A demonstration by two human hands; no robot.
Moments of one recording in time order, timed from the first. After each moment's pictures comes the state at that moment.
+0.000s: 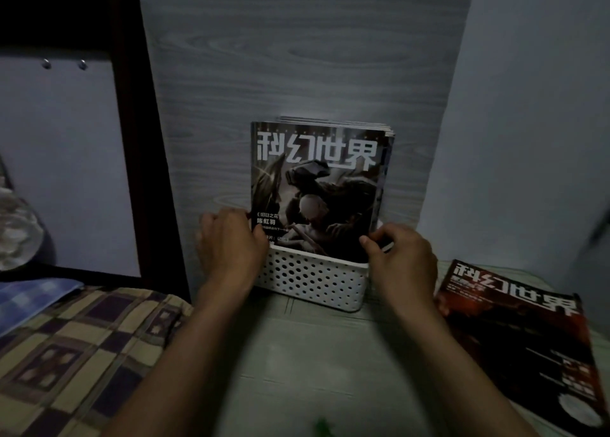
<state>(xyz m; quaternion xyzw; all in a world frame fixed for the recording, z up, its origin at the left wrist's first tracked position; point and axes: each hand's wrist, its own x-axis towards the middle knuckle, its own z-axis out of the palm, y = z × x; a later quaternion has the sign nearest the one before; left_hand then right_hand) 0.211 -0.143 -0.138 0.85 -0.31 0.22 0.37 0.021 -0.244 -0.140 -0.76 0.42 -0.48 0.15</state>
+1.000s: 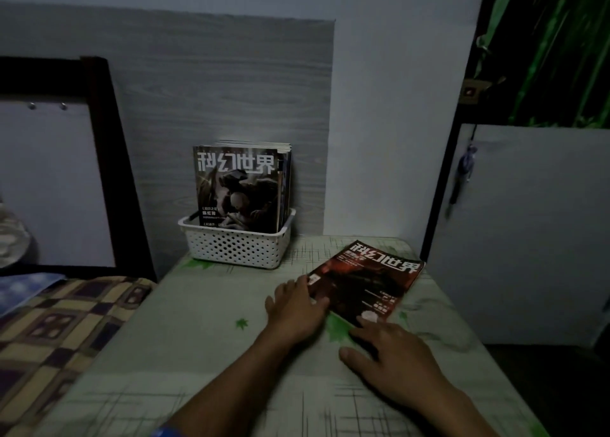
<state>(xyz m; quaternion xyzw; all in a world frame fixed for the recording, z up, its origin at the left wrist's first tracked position) -0.042 -0.107 -0.183 0.82 -0.48 -0.09 0.29 -0.232 -0.128 -0.189 -0.90 0.40 -0.15 0.06</state>
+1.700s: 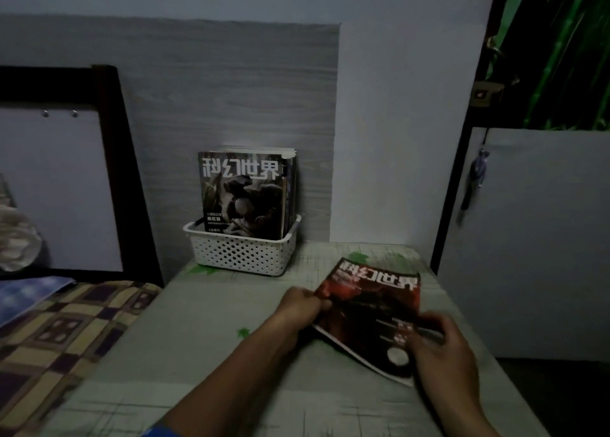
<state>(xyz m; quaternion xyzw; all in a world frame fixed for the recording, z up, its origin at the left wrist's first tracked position) -0.043 -0.112 -0.158 0.72 -0.32 -0.37 0.49 -0.253 -0.147 -0.192 -0.59 0.58 -0.46 0.33</state>
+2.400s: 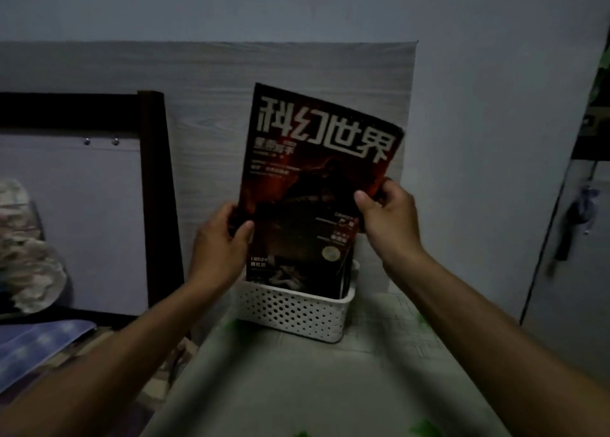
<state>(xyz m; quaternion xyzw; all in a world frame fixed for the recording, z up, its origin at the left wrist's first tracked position) 0.187 -0.095 -0.053 0.68 -0.43 0.12 0.58 -0.002 -0.226 -0.008 -0.69 0.25 -0.56 0.39</state>
